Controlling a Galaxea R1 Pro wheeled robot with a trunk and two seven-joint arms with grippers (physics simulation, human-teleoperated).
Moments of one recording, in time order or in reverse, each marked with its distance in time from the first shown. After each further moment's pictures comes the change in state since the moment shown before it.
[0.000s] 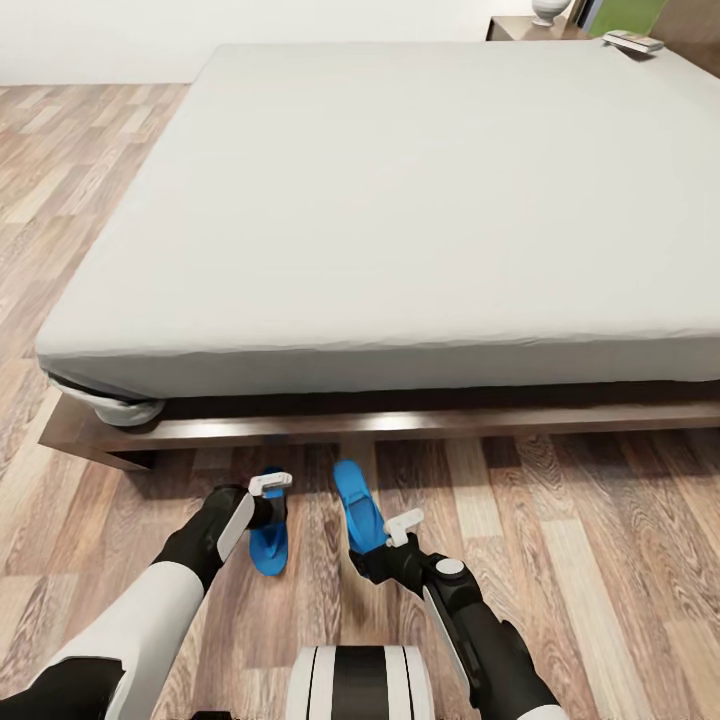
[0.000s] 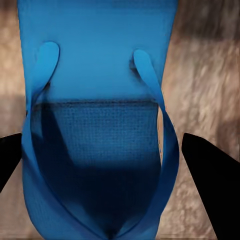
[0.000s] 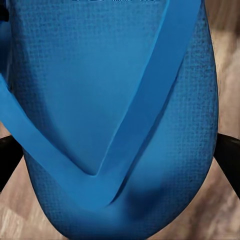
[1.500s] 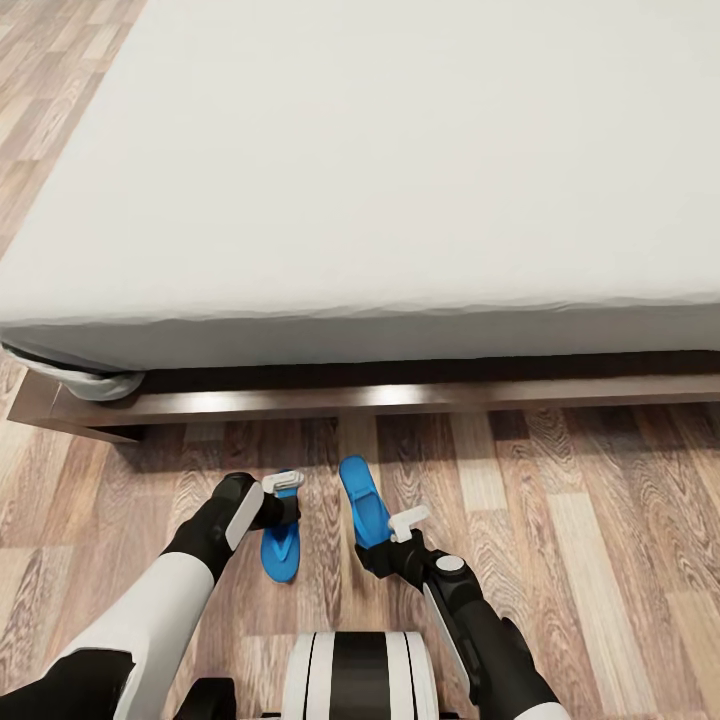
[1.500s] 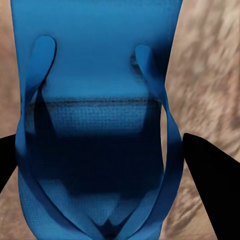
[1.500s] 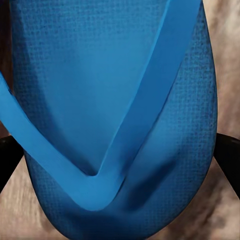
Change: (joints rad) left arm -0.023 -0.032 -0.001 -0.026 0.028 0.161 -0.001; right arm -0.004 0.000 0.000 -0.011 0.001 0.012 -0.063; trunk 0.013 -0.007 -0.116
